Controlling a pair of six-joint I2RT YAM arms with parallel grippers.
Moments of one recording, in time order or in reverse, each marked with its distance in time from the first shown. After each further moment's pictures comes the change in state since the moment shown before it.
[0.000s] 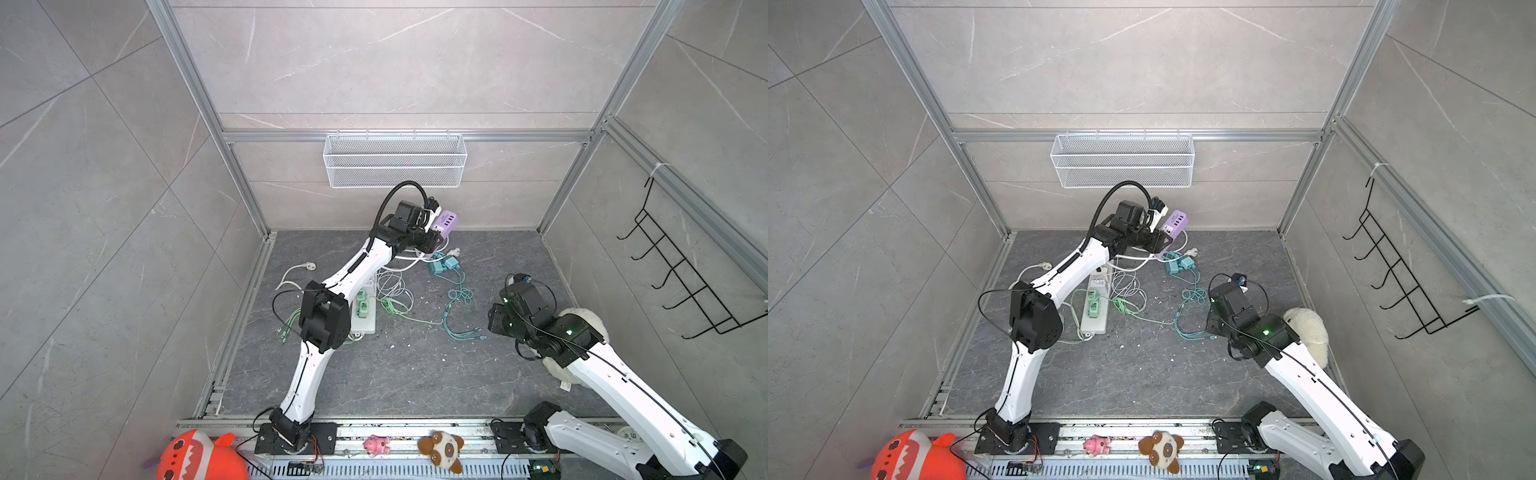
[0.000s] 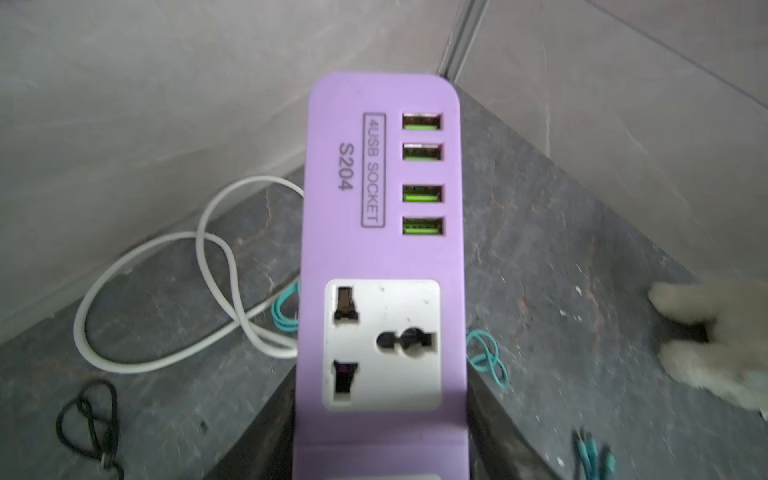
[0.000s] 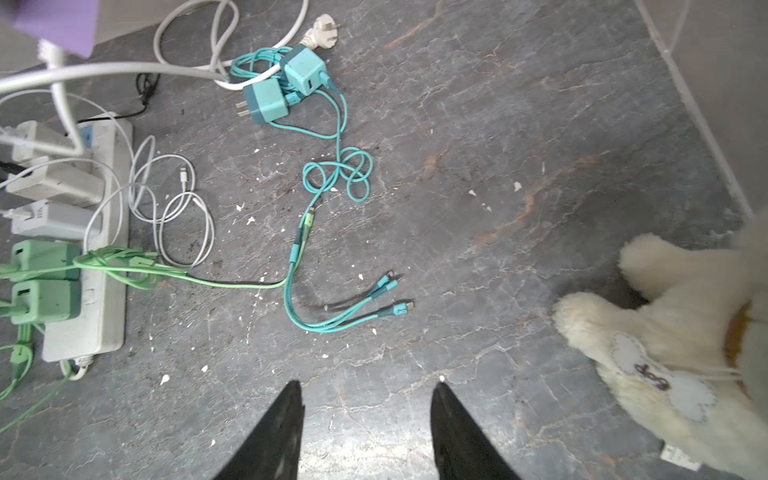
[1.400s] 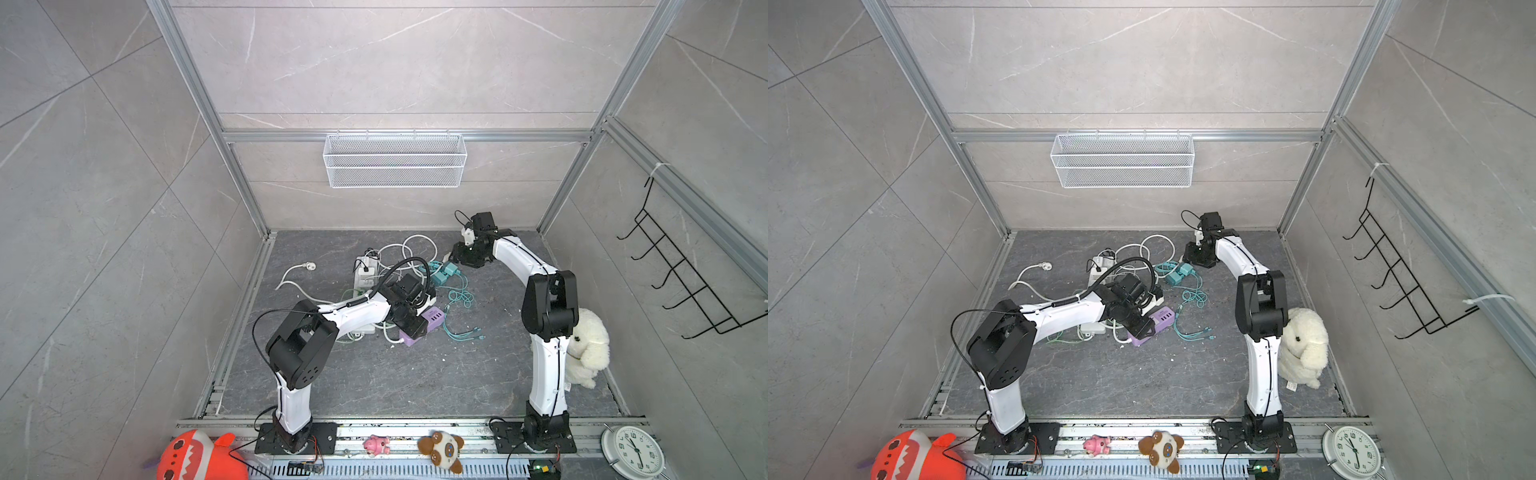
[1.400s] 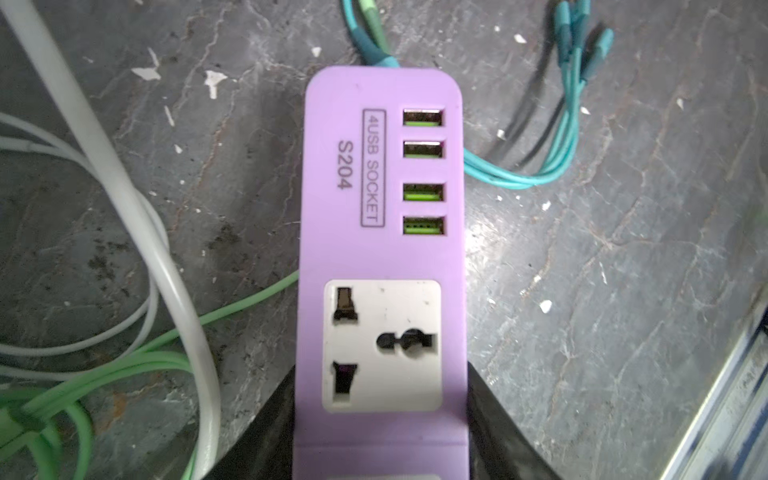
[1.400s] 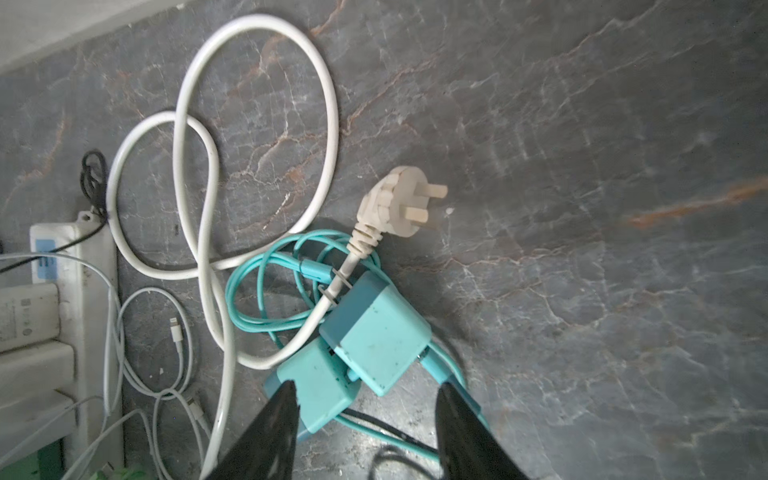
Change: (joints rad) left arm -0.180 -0.341 -0.850 -0.026 -0.016 0.033; right arm -0.362 1.236 0.865 0.218 -0.595 -0.391
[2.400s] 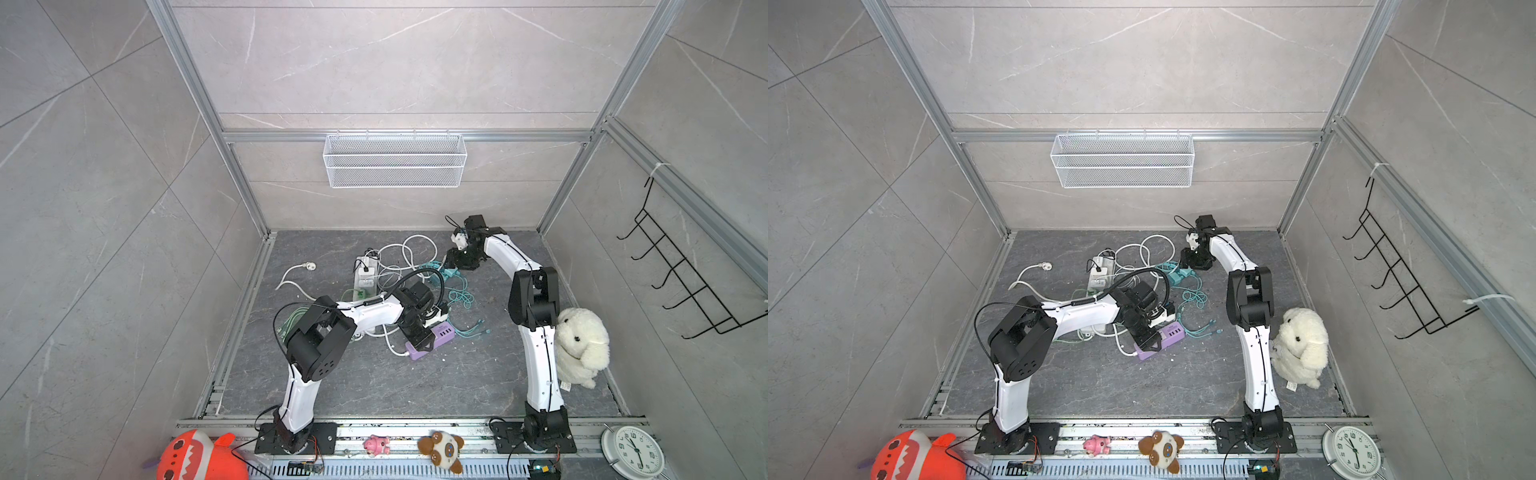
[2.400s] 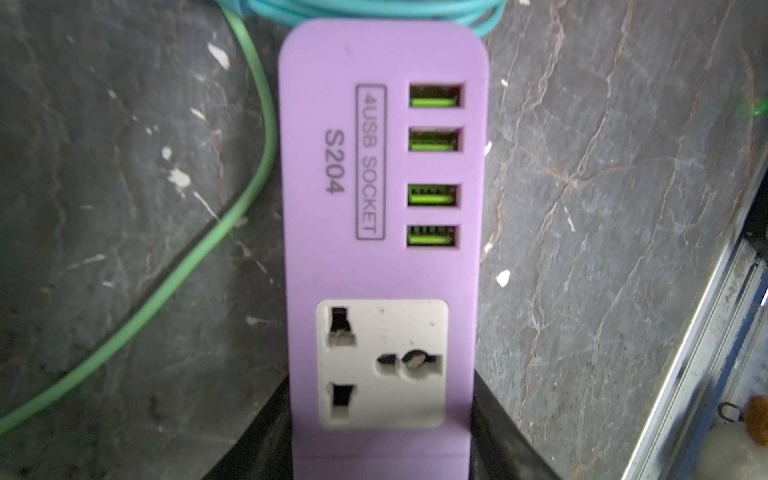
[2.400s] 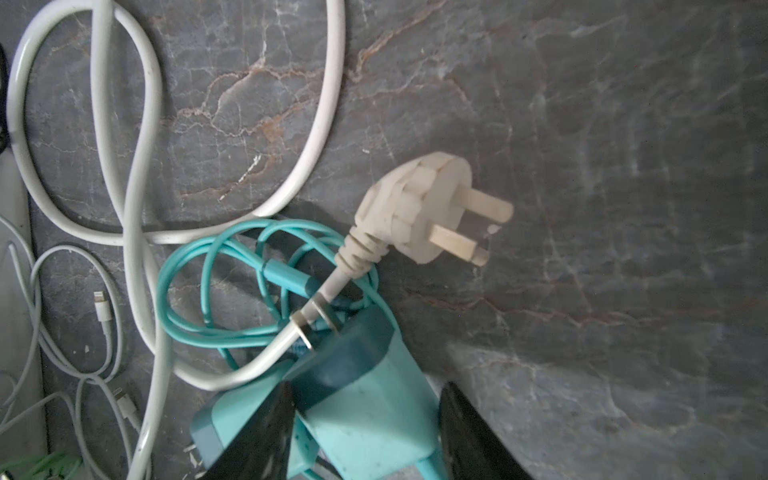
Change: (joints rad) left arm -0.041 0.147 0.096 -0.084 0.097 0.109; right arm -0.002 0.195 0.210 -0.143 -0.048 -0.175
